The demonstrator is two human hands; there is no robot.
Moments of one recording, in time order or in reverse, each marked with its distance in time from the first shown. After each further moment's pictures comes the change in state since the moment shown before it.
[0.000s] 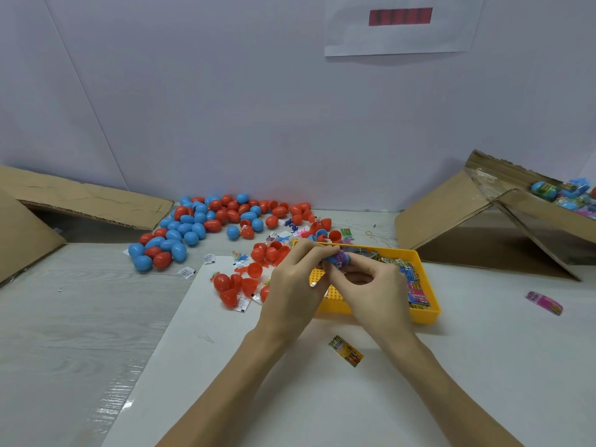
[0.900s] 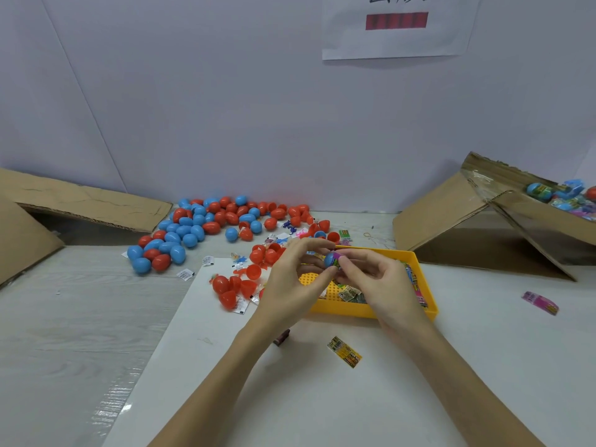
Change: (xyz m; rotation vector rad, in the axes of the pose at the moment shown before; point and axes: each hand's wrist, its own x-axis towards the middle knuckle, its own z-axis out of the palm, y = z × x) left_hand 0.007 0.000 -0.006 -0.446 -0.172 -0.366; right_hand 0.016 0.013 -0.014 0.436 -0.190 0.176
